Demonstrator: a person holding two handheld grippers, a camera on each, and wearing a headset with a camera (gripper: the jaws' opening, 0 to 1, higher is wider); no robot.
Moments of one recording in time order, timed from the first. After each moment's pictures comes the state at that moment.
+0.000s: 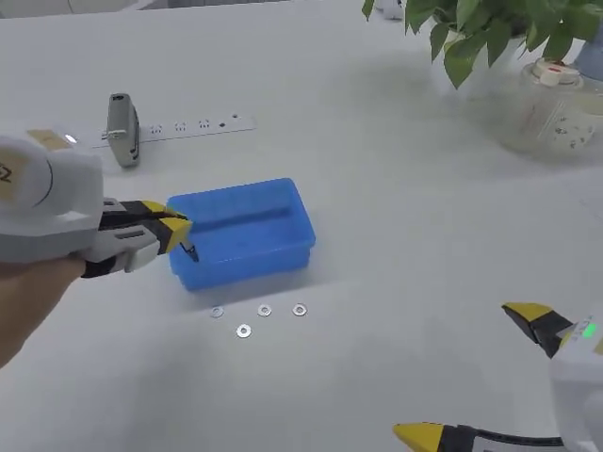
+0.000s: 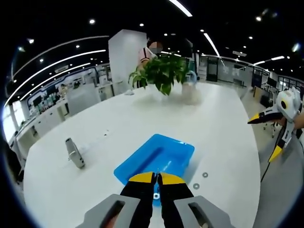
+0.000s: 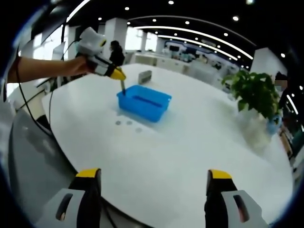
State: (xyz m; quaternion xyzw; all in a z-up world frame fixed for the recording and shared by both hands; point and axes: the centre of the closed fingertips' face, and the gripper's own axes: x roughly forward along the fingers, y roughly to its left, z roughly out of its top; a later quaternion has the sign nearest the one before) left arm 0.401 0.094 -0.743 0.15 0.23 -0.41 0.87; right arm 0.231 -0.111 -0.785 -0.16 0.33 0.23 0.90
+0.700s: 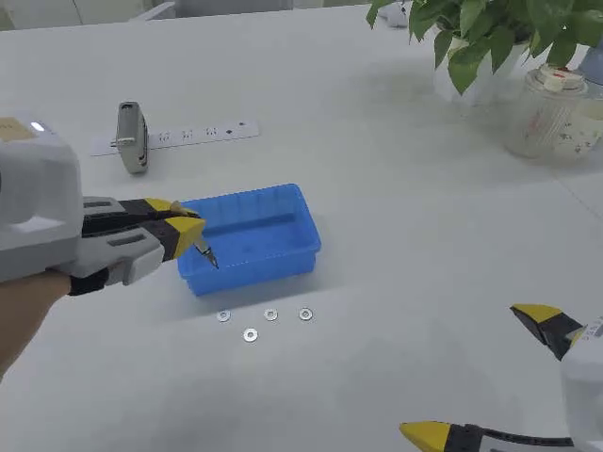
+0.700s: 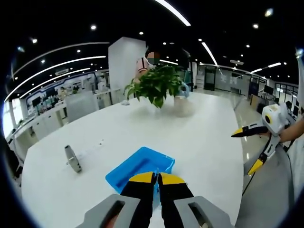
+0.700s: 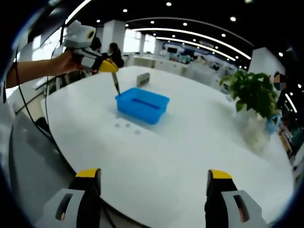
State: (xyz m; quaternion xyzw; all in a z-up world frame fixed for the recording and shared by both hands) left arm 0.358 0.078 -0.706 0.12 0.21 -0.42 0.87; right arm 0.232 -0.111 -0.781 -0.15 0.33 0.23 0.91
